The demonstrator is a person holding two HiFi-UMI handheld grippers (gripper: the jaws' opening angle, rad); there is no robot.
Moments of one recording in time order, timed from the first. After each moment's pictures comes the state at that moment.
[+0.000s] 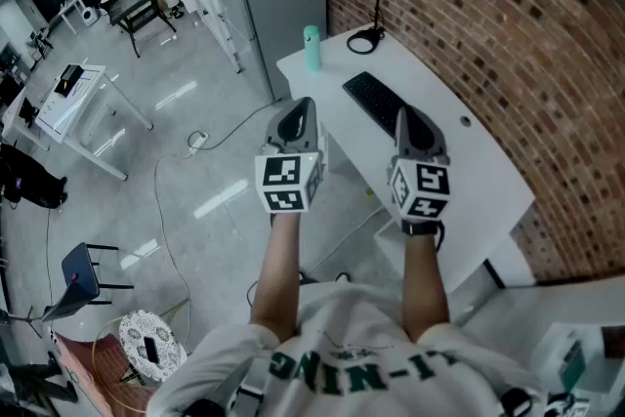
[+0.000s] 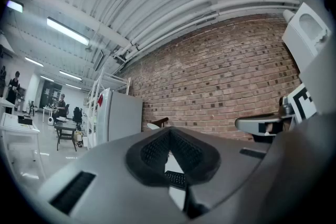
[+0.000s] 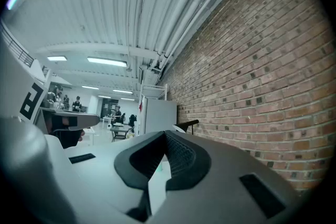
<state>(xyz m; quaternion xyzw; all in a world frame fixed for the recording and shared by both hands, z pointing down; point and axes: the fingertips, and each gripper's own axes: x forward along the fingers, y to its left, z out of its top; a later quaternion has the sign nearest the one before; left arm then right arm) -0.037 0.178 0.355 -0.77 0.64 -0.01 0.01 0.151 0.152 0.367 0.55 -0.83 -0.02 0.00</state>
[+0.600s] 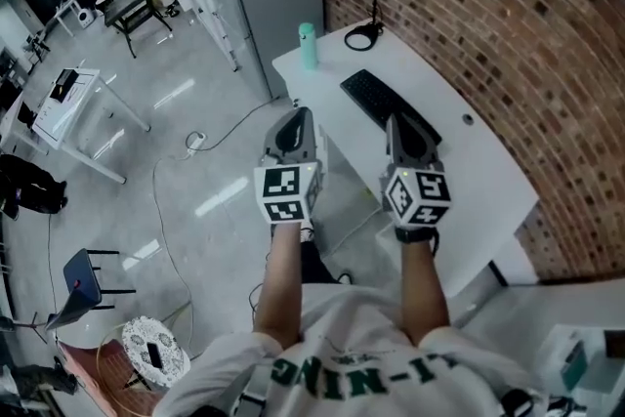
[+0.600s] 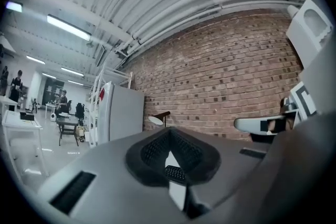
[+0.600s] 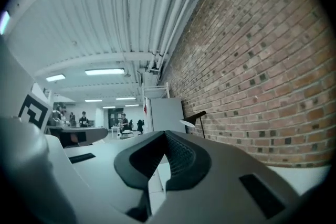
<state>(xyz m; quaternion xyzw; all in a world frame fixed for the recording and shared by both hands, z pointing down) -0.038 0.157 0.390 -0.76 0.65 -0.02 -0.01 0.136 0.135 0.391 0.51 -0.86 0.05 -0.04</state>
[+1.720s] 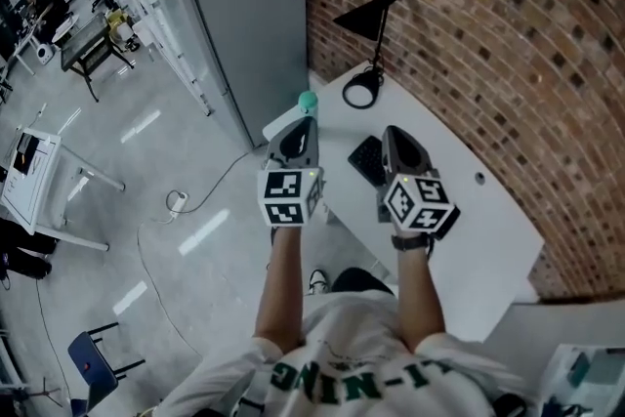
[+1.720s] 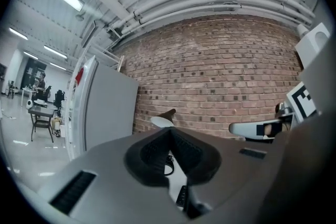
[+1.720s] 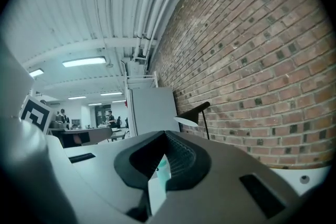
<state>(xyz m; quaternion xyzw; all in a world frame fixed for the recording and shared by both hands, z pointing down) -0.151 -0.145 0.397 -0.82 0.57 -0.02 -0.05 0.013 -0.144 0.405 0.56 -0.82 0.09 -0.03</state>
